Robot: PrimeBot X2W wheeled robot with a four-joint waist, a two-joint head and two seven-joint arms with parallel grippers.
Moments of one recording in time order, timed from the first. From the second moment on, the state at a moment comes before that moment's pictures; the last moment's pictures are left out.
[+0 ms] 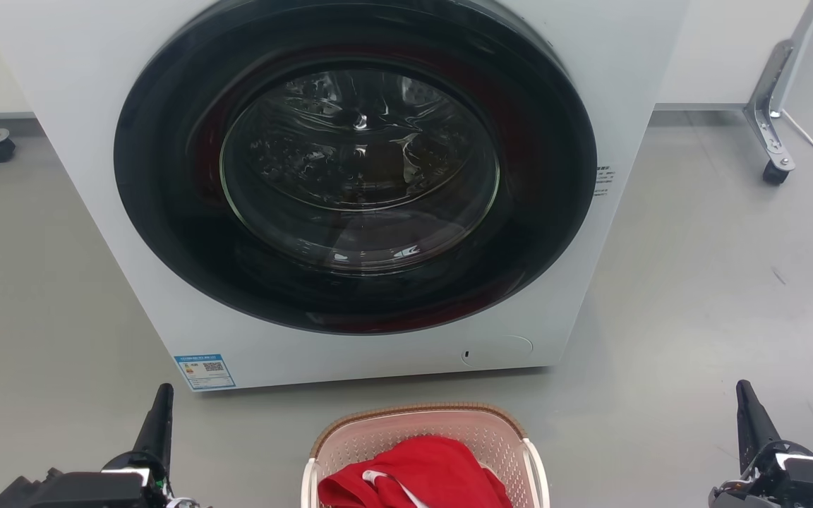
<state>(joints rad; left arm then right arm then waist) -0.08 0.04 0.09 0.29 -1.60 -0.12 0.11 -0.09 -0.04 -0.13 0.30 1.60 0.12 0.11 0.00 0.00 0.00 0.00</state>
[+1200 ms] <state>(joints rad) -0.02 0.03 0.07 0.34 -1.60 -0.12 0.10 -0.04 -0.02 -0.11 0.35 1.60 0.12 0.10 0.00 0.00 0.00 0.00</state>
